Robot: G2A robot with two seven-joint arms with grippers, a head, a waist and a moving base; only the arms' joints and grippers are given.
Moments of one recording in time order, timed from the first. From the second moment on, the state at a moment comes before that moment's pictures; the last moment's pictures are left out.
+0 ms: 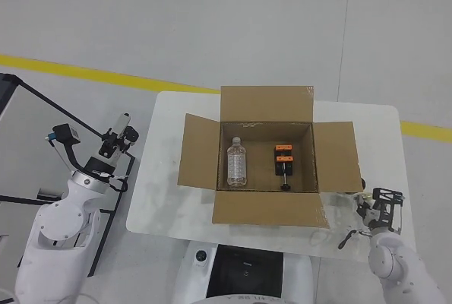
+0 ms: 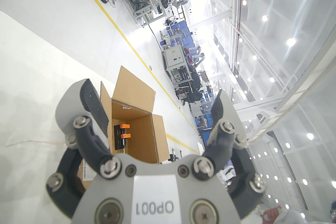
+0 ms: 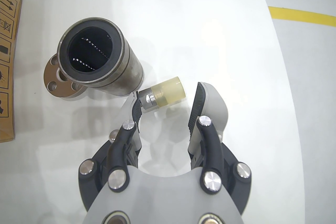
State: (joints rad) left arm 1.80 -1.13 -1.81 -2.02 -0.14 -0.17 -0.35; right arm -1.82 -1.11 1.57 -1.49 -1.02 0.13 0.10
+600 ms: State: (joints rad) left arm 1.80 -1.13 -1.81 -2.02 -0.14 -0.17 -0.35; right arm -1.89 -1.11 1.64 -1.52 -1.02 0.10 0.10
